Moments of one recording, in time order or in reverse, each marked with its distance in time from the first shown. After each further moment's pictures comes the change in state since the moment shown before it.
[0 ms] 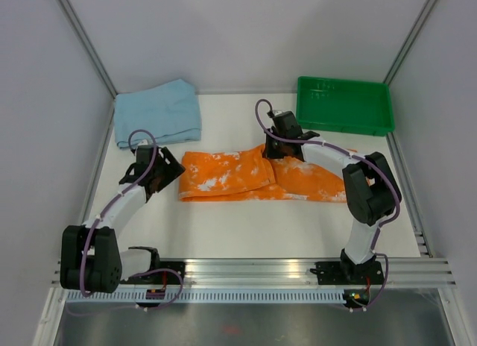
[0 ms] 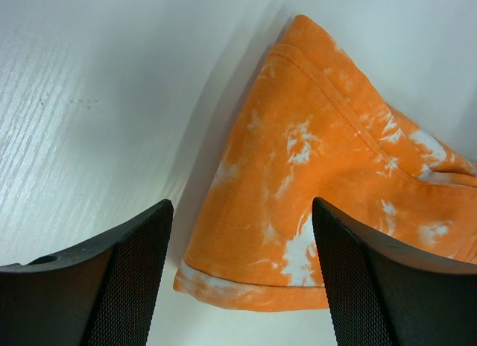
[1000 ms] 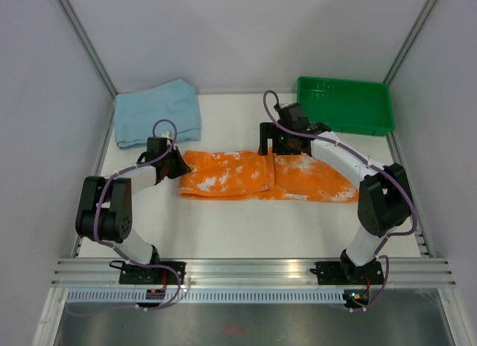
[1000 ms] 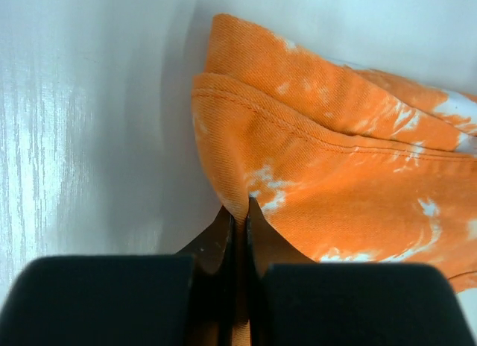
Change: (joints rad) left arm 0.006 0.395 0.111 0.236 0.239 0.279; right arm 0.000 -0.119 0.104 -0.266 0.044 0.021
